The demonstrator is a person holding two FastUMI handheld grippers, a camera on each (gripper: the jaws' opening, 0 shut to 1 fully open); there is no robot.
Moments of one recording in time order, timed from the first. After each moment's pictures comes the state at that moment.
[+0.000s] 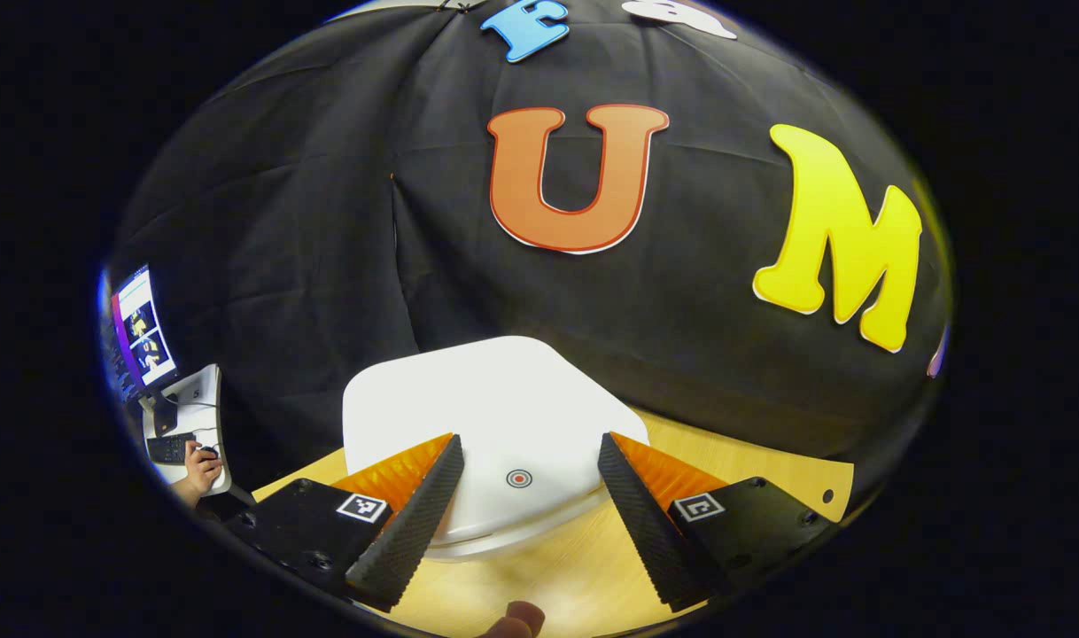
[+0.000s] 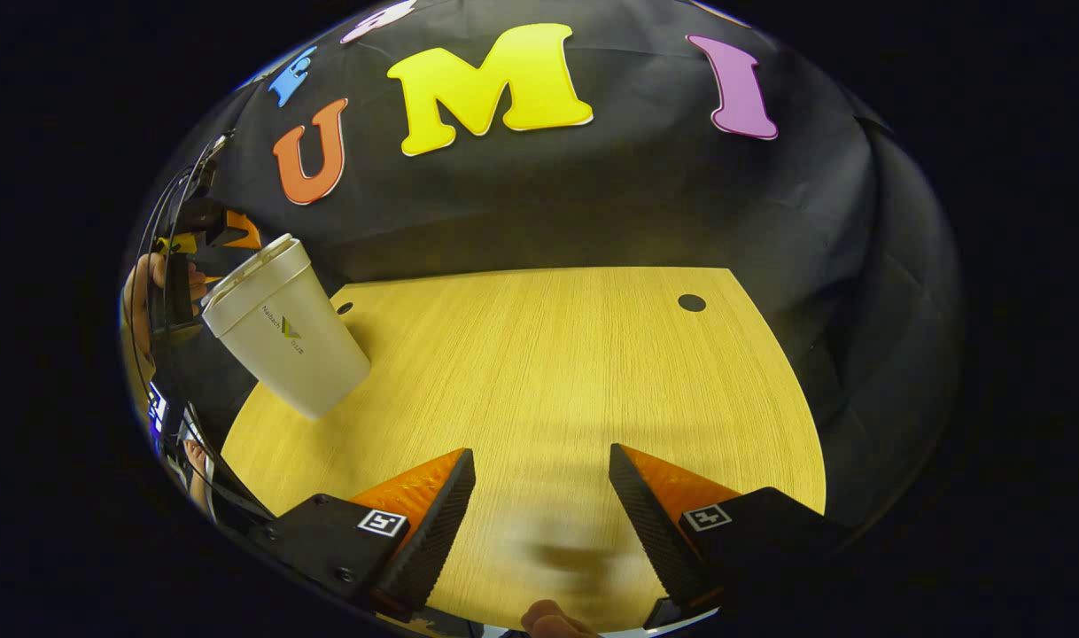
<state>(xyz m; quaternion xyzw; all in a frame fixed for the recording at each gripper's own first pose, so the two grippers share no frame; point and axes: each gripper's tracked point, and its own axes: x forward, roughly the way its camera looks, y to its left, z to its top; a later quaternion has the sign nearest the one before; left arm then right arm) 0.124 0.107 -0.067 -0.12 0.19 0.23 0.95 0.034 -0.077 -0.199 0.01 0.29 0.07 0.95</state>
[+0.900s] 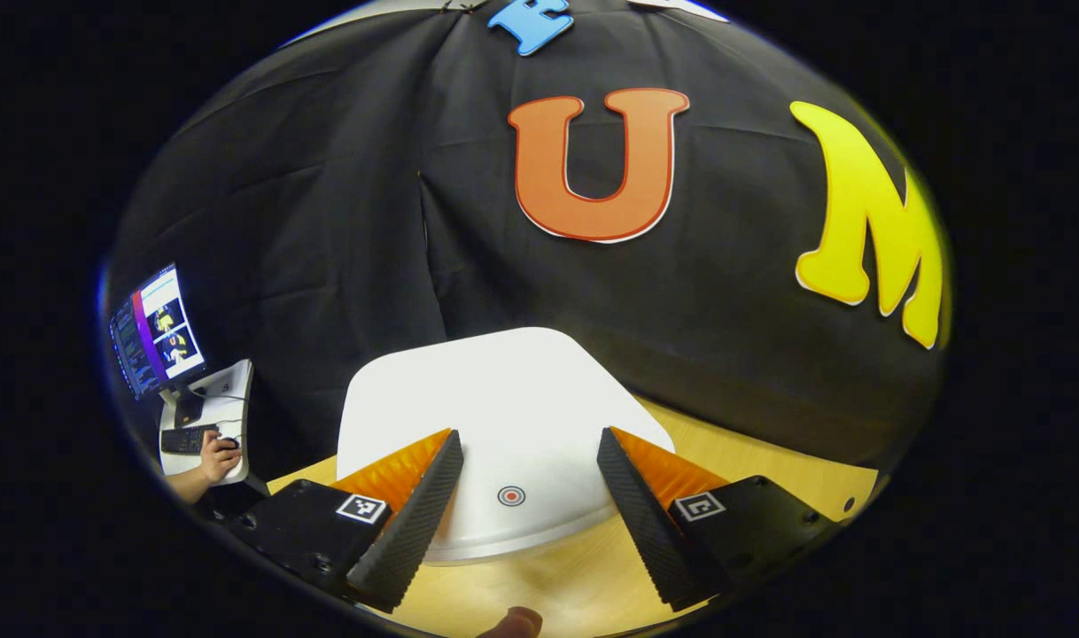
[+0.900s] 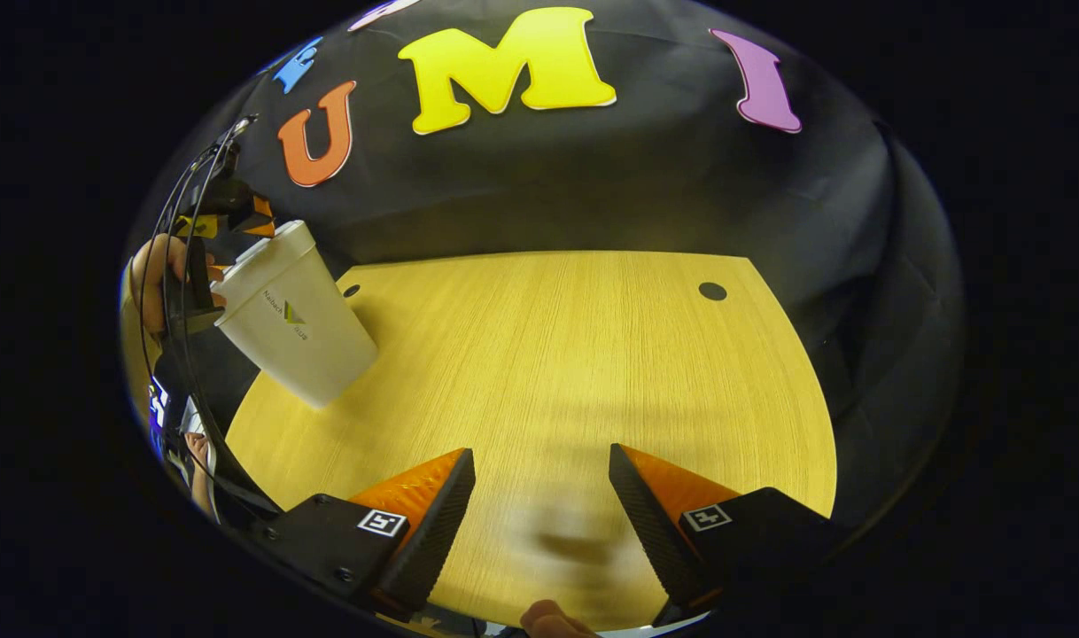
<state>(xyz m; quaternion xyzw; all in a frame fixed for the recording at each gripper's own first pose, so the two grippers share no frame) 0.132 0.110 -0.096 -0.12 0.20 0.30 0.92 0.043 -0.057 -0.217 0.02 0.33 0.08 0.94</state>
